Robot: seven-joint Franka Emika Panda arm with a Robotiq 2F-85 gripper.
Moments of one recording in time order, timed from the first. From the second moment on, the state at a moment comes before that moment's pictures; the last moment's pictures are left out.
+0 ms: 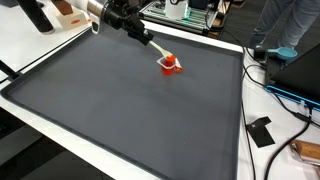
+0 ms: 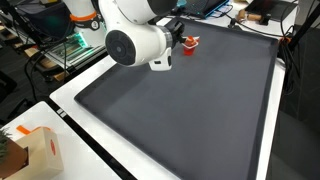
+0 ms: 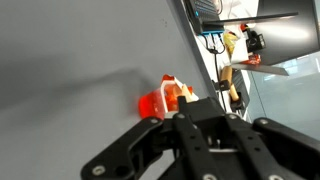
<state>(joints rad) -0.22 0.47 -0.06 -2.01 0.99 1.66 -0.54</state>
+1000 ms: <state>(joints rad) -0.26 0.46 -0.09 -1.95 1.01 1.55 -0.61</state>
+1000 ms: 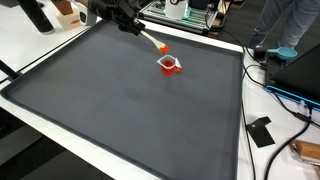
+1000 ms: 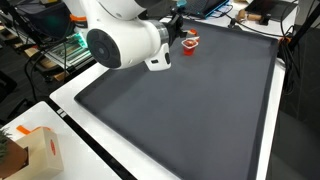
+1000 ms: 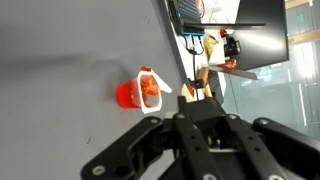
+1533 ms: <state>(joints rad) -0.29 0.42 -0.13 -1.89 1.03 1.47 -0.61</state>
